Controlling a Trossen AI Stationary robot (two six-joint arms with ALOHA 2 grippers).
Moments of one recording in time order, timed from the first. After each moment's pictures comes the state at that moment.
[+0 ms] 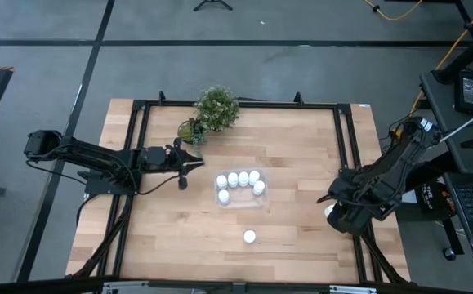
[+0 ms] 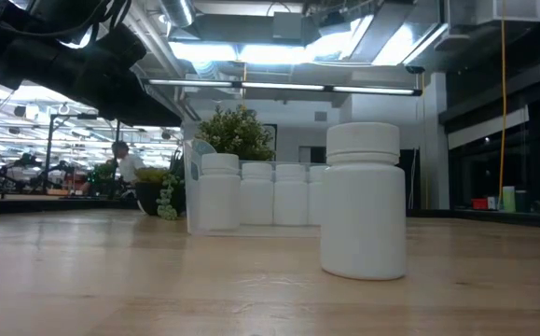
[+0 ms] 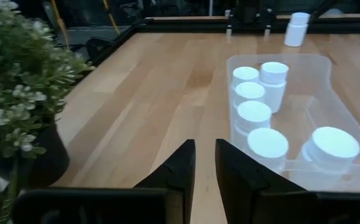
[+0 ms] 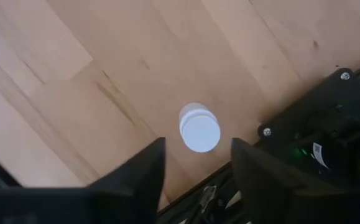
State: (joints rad) left arm 0.01 0.93 0.22 0.39 -0.24 -0.03; right arm 0.88 1.19 1.06 -1.43 0.16 1.54
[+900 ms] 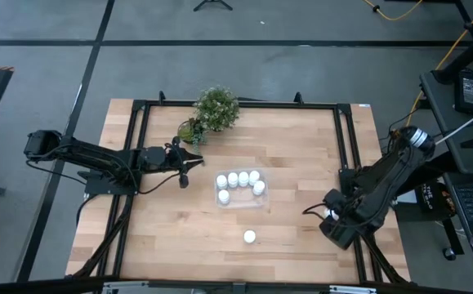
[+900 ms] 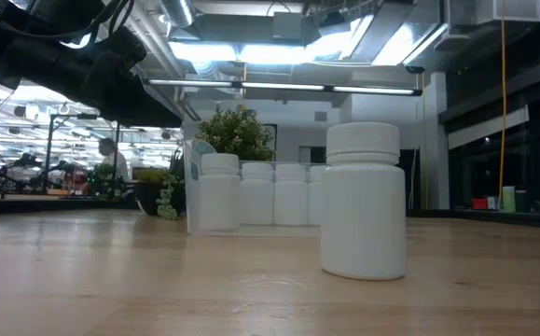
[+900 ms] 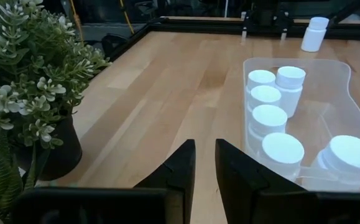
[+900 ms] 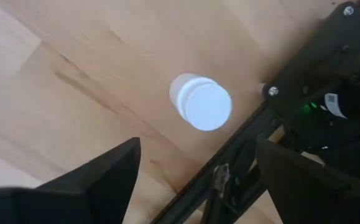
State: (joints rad) left arm 0.02 0.93 0.22 0.39 -0.30 -0.07; right arm 0.89 1.40 1.06 -1.40 0.04 1.72
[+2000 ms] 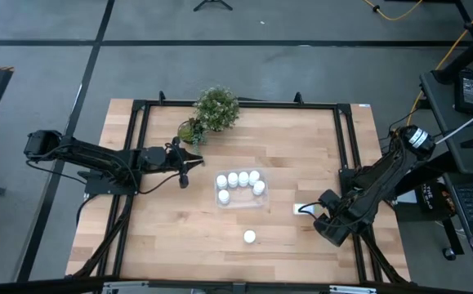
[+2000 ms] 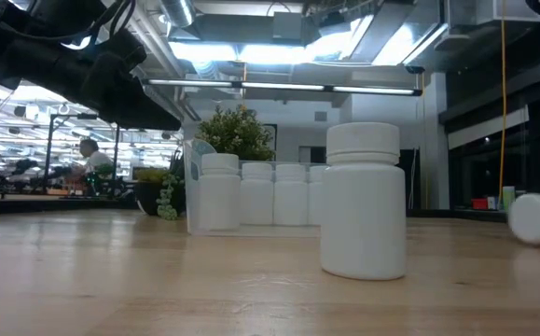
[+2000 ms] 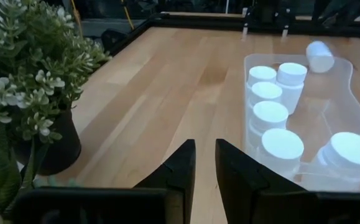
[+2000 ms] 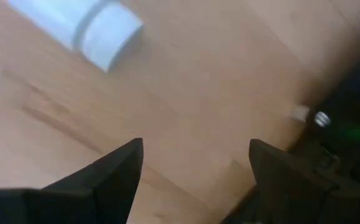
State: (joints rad) left arm 0.01 0.93 0.22 0.38 -0.29 -0.08; right arm 0.88 1.39 0.80 -1.11 0.09 1.77
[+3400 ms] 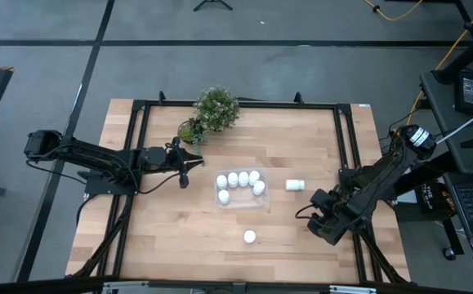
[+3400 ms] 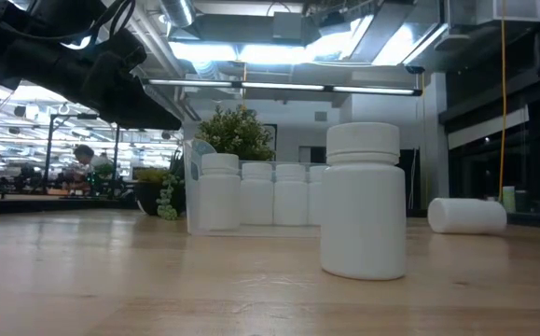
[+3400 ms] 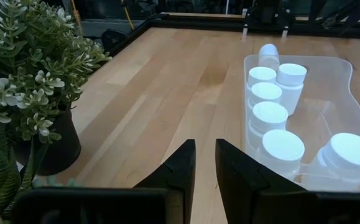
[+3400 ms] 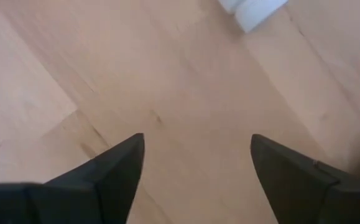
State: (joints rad) left arm 0.01 0.93 0.22 0.38 -0.29 -0.08; right arm 0.83 1.37 0.80 -1.01 0.32 1.50
